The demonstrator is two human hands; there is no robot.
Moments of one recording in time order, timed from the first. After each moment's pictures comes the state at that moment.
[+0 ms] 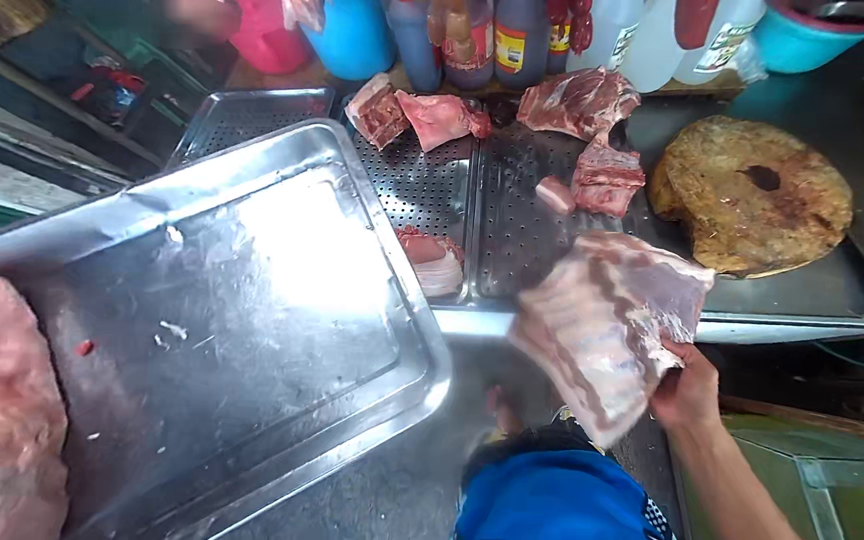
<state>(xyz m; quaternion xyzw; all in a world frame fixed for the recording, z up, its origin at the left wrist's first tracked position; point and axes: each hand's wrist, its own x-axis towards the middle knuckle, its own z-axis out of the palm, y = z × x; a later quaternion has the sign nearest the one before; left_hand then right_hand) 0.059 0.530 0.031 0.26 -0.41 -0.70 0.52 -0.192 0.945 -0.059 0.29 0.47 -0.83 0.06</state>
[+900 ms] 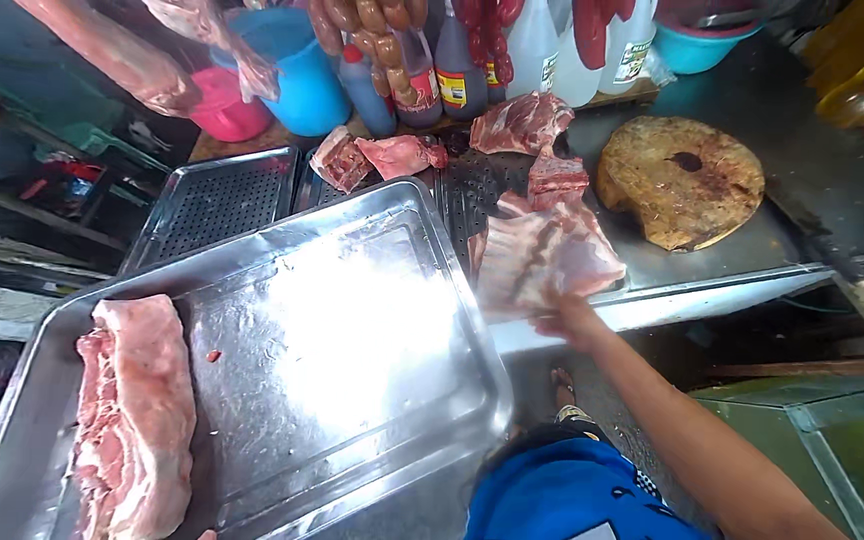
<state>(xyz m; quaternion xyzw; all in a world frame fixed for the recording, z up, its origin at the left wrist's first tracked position) 0.016 0.584 0.045 0.29 -0.39 -0.77 0.42 -0.258 0.881 -0.107 0.25 0.56 -0.74 0.29</state>
